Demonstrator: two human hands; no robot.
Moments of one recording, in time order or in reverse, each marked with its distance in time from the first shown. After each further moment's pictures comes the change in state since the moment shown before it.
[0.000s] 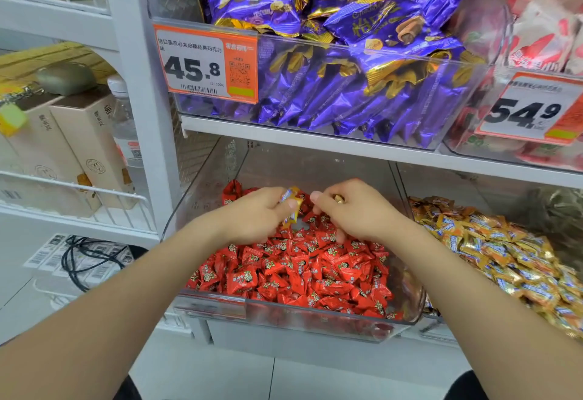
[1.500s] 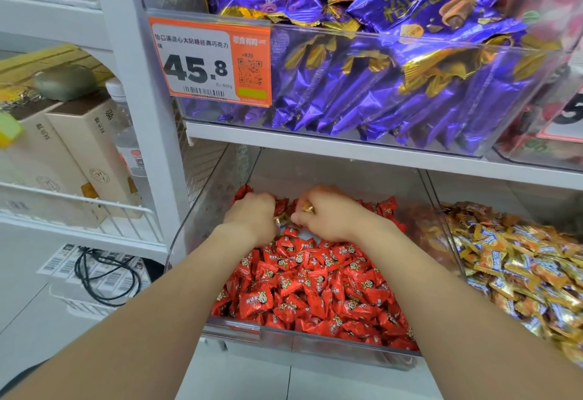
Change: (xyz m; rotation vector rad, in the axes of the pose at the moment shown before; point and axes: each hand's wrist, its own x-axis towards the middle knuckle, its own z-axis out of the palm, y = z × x) left_hand 0.041 -0.042 -0.001 0.537 0.177 -0.339; right_hand 0.074 -0.013 0.053 -0.252 -0.144 -0.089
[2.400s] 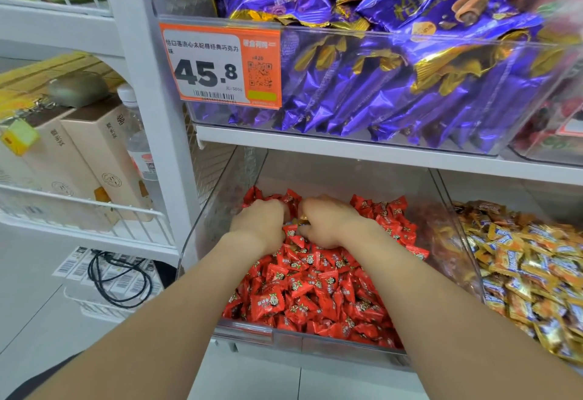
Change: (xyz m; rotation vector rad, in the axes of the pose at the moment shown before) left_hand -0.007 -0.005 0.006 0.024 -0.025 0.041; right_hand 0.011 -0.011 0.017 -0.269 -0.092 -0.011
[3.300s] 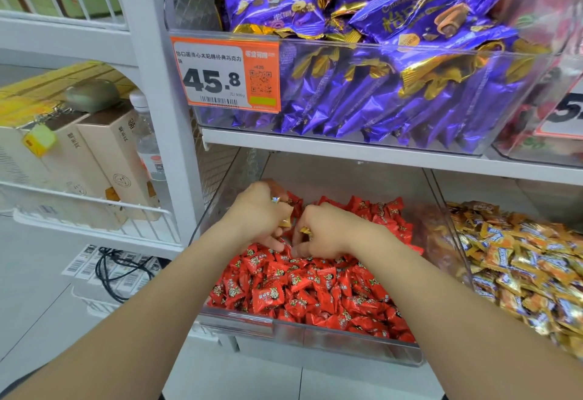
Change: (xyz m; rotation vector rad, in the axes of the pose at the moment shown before) left_hand -0.041 0.019 -0.048 -0.826 0.043 -0.176; right_hand -0.027 -0.009 -0.008 0.146 -0.071 -0.099
